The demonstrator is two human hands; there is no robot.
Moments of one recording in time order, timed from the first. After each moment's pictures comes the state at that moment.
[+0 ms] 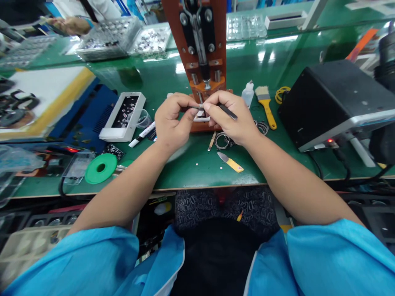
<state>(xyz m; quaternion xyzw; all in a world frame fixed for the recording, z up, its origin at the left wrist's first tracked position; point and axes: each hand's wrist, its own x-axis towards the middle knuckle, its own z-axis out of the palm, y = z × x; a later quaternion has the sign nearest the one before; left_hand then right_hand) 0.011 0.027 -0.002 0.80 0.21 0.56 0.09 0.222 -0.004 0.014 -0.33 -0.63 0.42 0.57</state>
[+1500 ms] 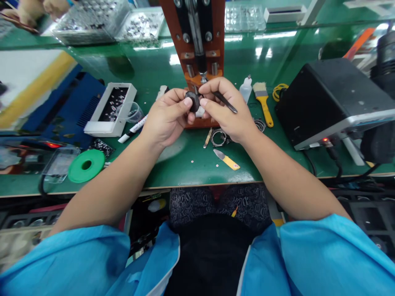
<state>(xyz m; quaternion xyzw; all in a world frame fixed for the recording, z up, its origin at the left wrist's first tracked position) 0.015 0.037 -0.009 0.59 0.28 0.49 0.58 0.221 -0.004 0.019 -0.35 -0.61 0.44 0.56</state>
